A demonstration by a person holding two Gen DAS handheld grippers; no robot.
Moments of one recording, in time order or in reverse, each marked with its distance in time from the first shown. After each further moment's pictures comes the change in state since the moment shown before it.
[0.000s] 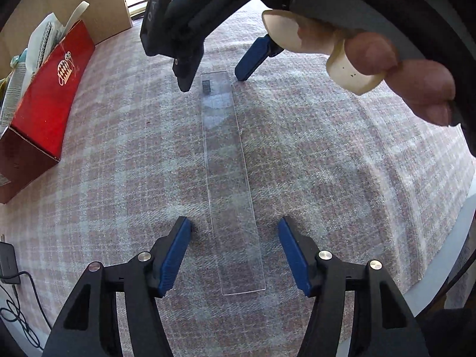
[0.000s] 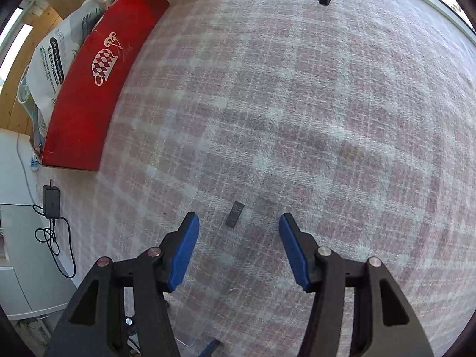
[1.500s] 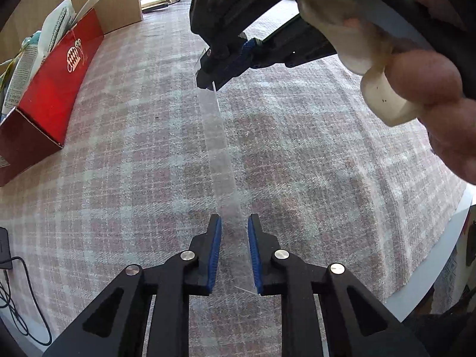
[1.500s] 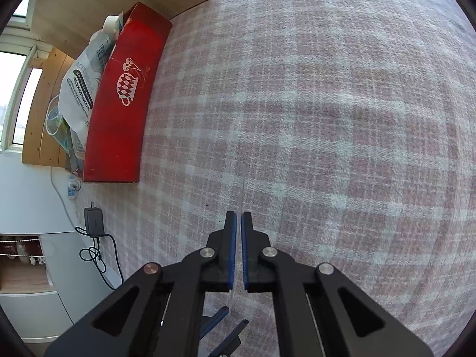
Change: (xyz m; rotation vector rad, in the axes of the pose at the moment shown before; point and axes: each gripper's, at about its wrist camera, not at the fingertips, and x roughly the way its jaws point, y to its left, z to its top) left arm -0.013 -0.014 0.007 -0.081 -0.002 -0.027; right arm -0.020 -0.030 -0.046 0.181 -0.040 0.196
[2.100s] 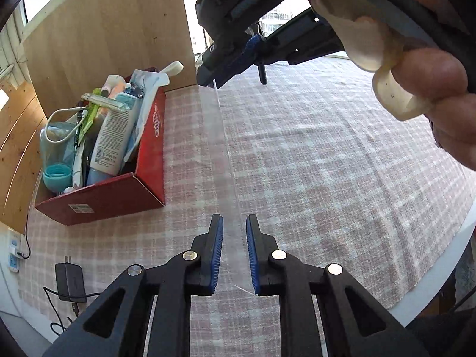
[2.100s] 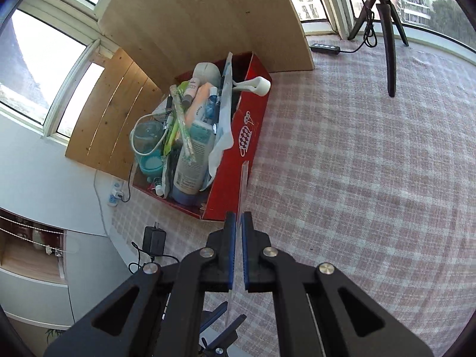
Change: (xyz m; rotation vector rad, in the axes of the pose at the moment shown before) left arm -0.112 0.090 0.011 0.000 -0.213 0.128; right arm -0.050 0.165 0.029 -0.205 -0.179 0.080
